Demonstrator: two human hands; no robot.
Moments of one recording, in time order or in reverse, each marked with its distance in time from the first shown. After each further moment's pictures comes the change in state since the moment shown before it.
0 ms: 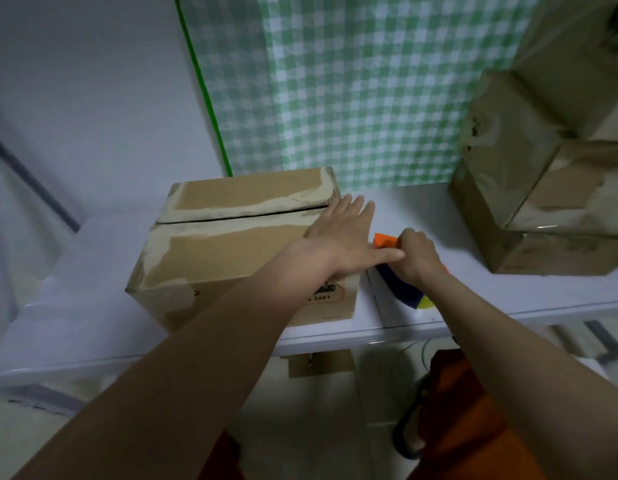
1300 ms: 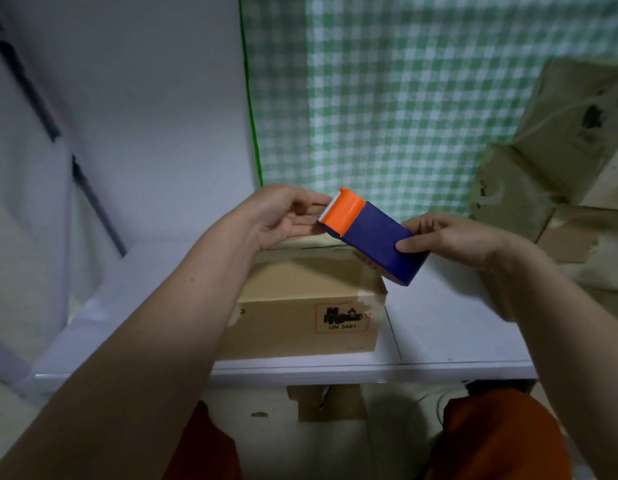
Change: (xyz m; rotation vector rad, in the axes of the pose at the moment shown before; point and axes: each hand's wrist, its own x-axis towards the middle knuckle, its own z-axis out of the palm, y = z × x) left_hand -0.088 -0.073 -0.109 -1.545 0.204 -0.230; right_hand -0.045 -0.055 -0.134 0.529 -0.551 -0.568
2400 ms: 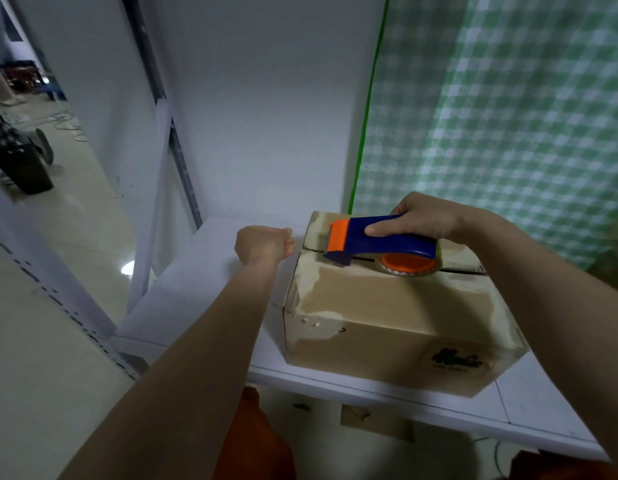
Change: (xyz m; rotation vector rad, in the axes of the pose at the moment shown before) left_hand 0.037 -0.090 -0.199 -0.052 0.834 -0.109; right_hand 0.184 -0.091 0.098 -0.369 -0.077 0.162
